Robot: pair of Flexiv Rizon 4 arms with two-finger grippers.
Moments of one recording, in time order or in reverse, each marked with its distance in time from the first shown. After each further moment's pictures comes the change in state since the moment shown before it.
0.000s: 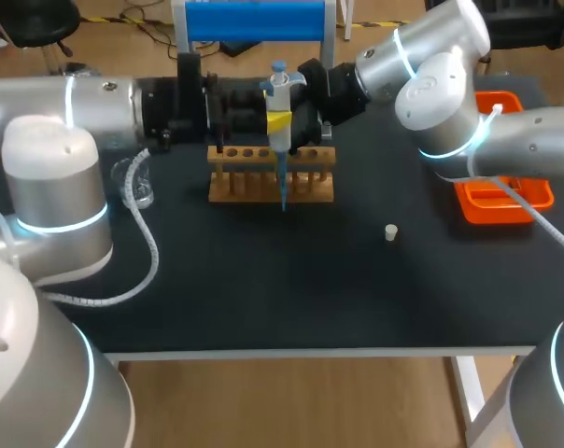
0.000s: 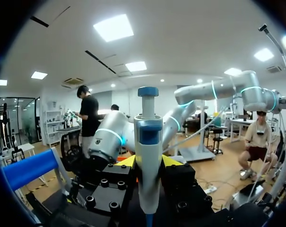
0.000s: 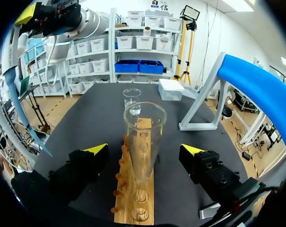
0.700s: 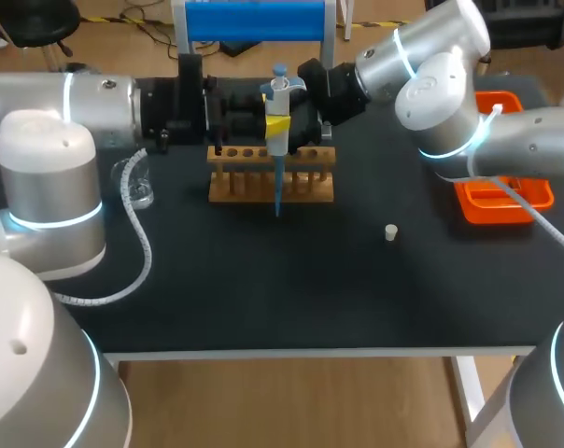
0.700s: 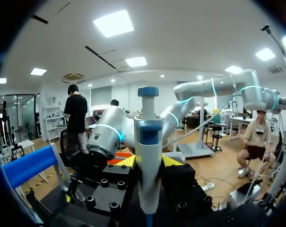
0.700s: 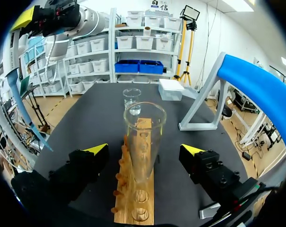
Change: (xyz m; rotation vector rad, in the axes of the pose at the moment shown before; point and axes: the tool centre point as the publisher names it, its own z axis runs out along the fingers) left arm 0.003 0.003 -0.002 -0.049 0.006 -0.016; right arm 0.000 0.000 0.000 0.000 0.000 0.000
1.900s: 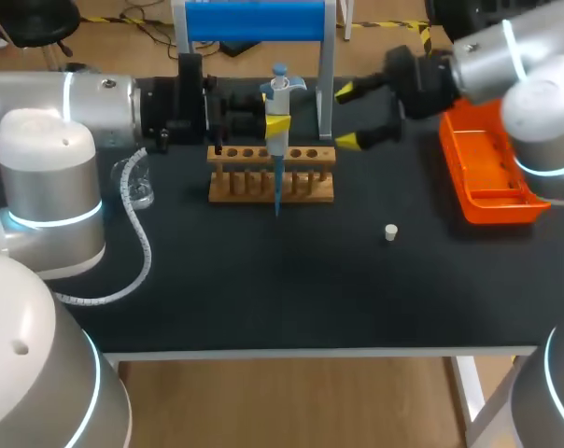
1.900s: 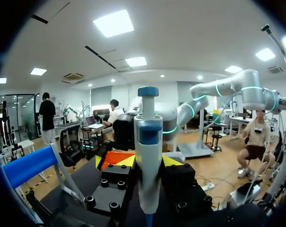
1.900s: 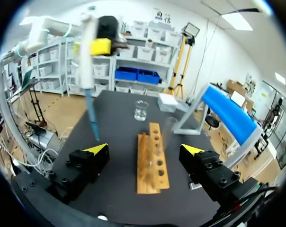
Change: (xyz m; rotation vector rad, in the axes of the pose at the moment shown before) left arm 0.000 0.000 0.000 -0.001 0.000 -0.001; right arm 0.075 0.012 -0.146 -0.097 -0.088 -0.094
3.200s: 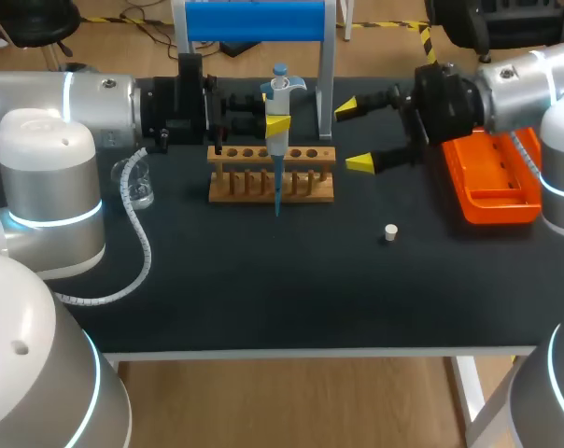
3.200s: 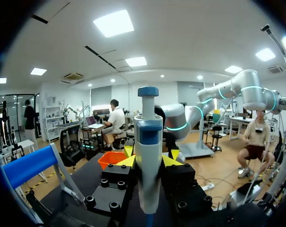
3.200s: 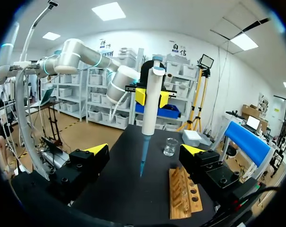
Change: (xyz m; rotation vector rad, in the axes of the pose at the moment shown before) left arm 0.000 0.000 0.000 0.000 0.000 0.000; right arm 0.082 0.057 -0.020 -0.290 0.153 -0.022
